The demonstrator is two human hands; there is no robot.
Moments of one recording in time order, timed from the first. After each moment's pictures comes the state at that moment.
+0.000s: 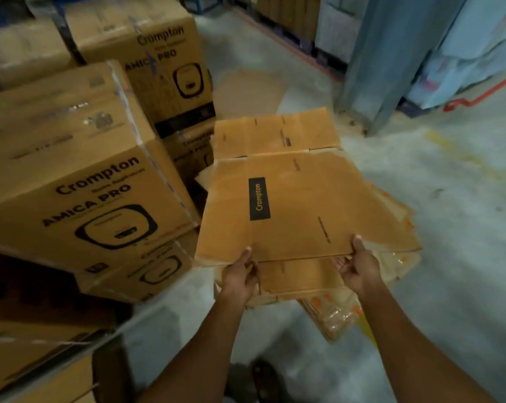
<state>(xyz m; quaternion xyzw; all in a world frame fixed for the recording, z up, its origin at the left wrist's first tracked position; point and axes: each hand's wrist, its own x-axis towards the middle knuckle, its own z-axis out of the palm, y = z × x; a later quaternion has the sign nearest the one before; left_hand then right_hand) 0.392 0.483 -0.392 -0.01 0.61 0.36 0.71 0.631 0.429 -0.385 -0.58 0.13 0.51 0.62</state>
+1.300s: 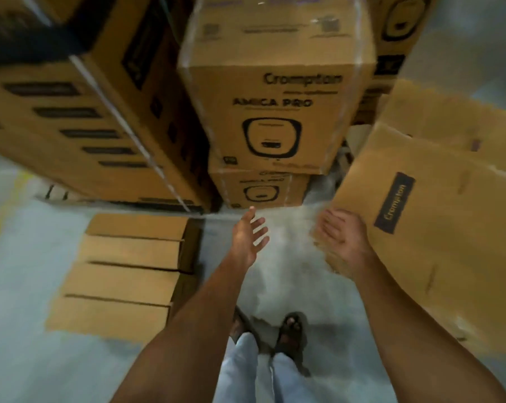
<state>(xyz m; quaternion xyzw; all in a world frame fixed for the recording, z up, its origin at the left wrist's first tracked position) 0.157 0.383 -0.383 -0.04 0.63 0.50 0.59 0.349 0.469 -0.389 -0.60 -0.13 0.71 0.34</state>
